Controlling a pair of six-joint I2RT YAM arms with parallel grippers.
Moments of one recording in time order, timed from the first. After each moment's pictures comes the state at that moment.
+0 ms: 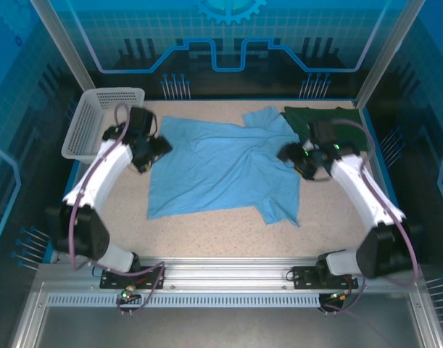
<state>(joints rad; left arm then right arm) -0.12 1.46 1.25 -0.99 0.02 -0.86 0.13 1.31 1.09 -0.88 -0.26 0.78</state>
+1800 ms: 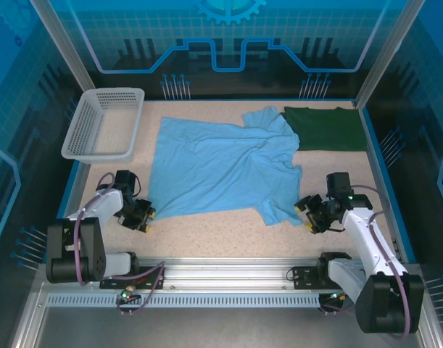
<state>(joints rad) 0.12 1.33 0.59 -0.79 0.23 -1.16 -0.04 0.95 0.60 -0.92 -0.37 0.98</state>
